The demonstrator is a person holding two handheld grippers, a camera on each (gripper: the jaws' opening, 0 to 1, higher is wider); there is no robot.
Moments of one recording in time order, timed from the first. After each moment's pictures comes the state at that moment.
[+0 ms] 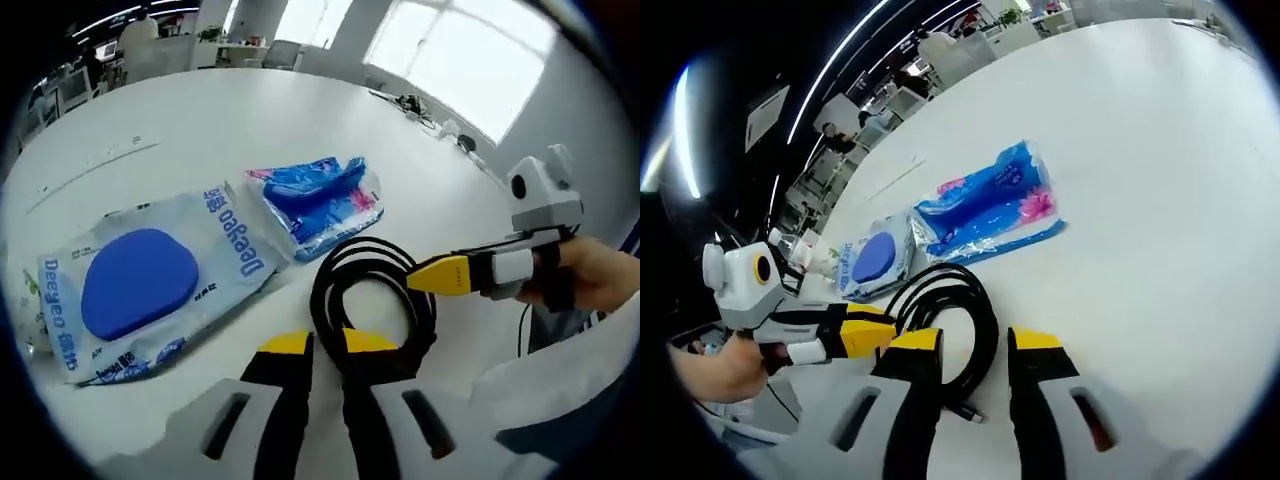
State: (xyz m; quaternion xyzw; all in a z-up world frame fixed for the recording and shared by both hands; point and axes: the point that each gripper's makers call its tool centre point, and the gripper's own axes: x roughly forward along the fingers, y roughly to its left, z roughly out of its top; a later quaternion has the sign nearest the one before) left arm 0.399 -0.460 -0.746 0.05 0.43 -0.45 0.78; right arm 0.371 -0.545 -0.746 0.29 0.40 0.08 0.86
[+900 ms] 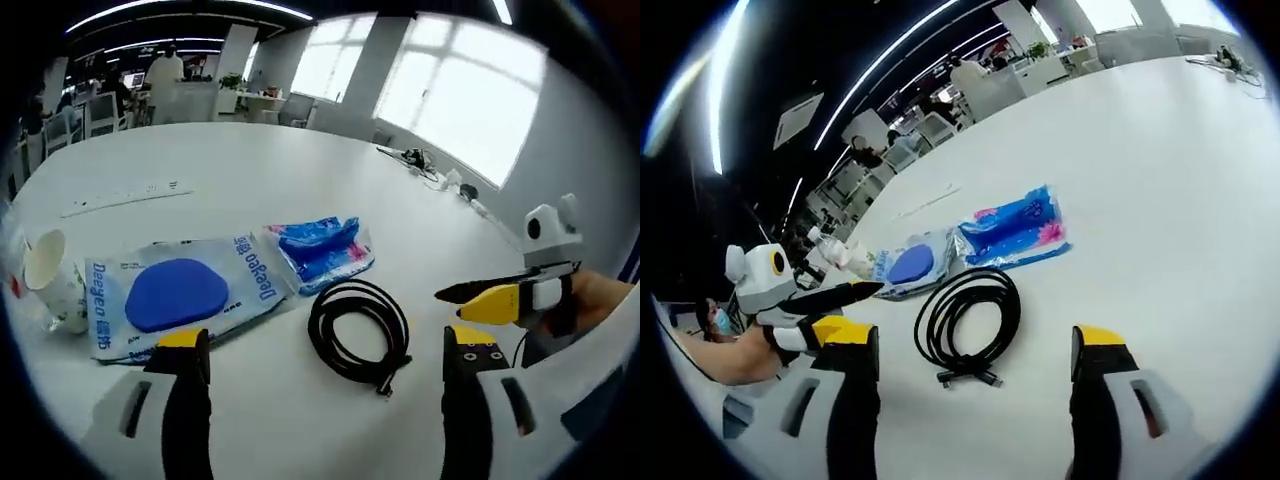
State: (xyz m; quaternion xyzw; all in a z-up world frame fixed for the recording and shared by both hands) left arm 0.390 -0.439 -0.693 -0.01 0.34 -0.42 0.84; right arm 0.333 -0.544 -0.697 0.26 0.33 0.12 0.90
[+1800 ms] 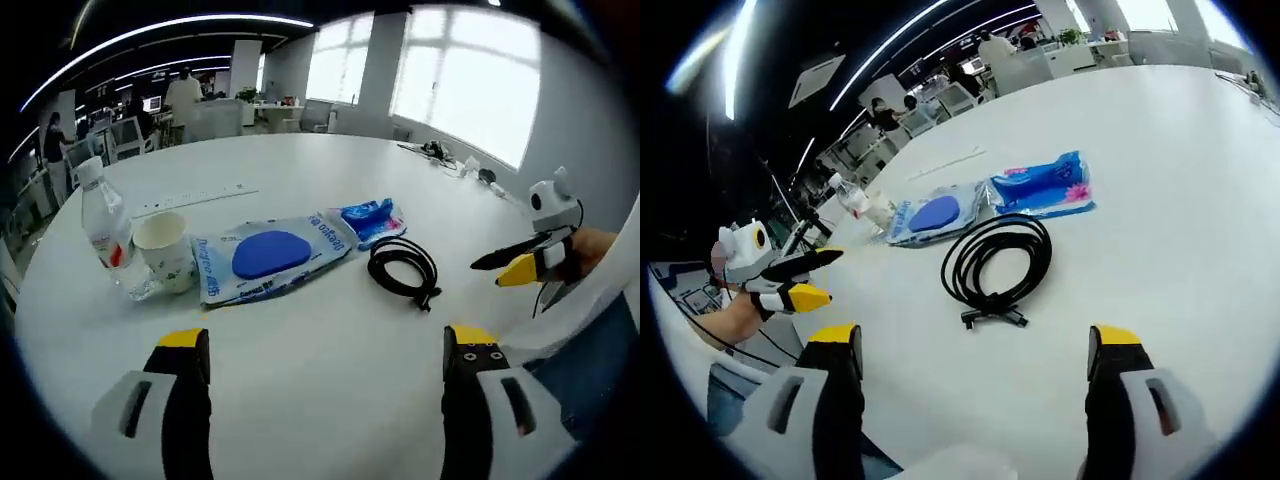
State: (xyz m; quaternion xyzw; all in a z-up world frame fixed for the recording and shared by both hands) left arm 0.361 -0.303 -0.678 0.04 0.32 -0.36 0.87; right arm 0.289 -0.508 -0.704 0.21 0.38 0.16 0.88
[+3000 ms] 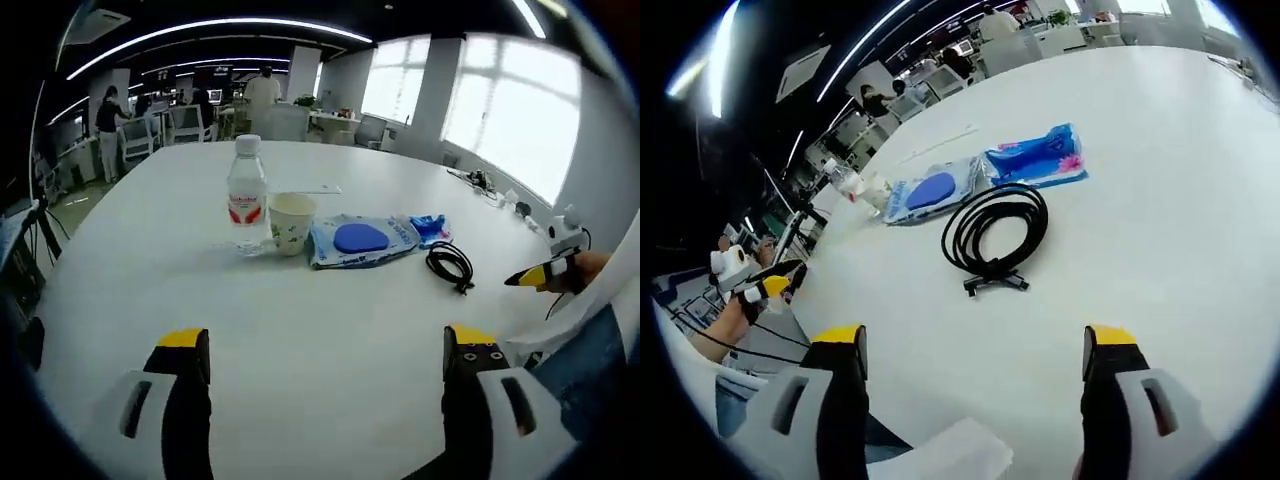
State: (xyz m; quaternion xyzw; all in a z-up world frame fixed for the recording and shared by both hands) left arm 0.346 -0.173 -0.656 -0.01 0.32 -0.27 0.91; right arm 0.260 -0.507 -0.707 0.22 0.42 0.14 0.87
